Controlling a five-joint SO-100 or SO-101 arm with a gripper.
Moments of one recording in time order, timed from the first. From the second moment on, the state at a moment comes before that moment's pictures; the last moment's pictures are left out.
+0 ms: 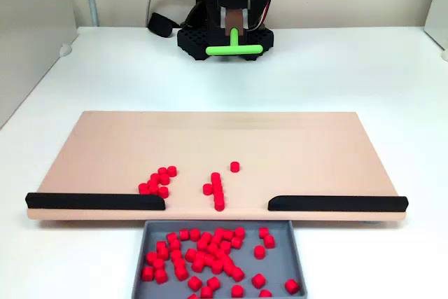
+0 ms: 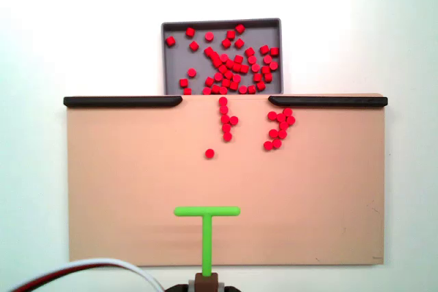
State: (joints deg) arm -0.7 98.6 88.0 98.0 -85.9
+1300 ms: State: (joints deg) arm -0.4 98.6 88.0 98.0 -84.4
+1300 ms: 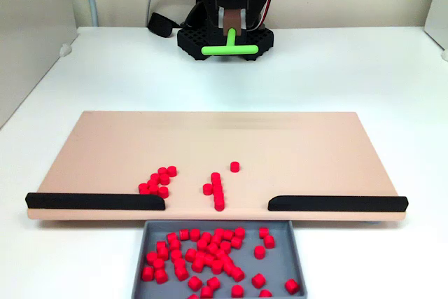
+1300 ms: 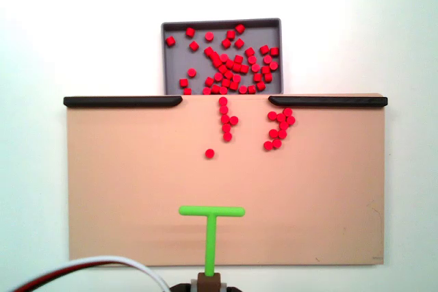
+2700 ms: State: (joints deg) arm -8.2 95.2 88.0 97.7 -58.4
